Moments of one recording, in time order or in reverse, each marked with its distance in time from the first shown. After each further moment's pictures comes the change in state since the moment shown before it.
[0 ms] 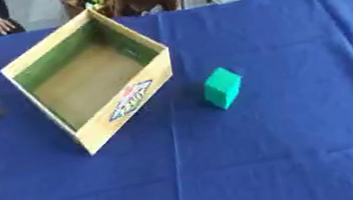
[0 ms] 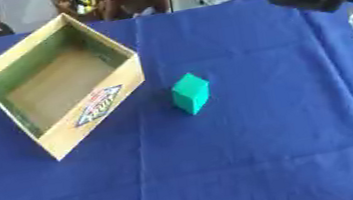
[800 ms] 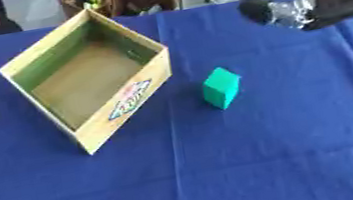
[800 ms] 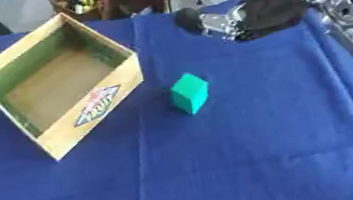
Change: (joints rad) left arm 0.000 0.000 0.000 0.000 0.000 0.003 -0.003; right arm -0.116 -0.012 0.104 0.132 0.100 -0.130 0.298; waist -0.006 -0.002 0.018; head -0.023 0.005
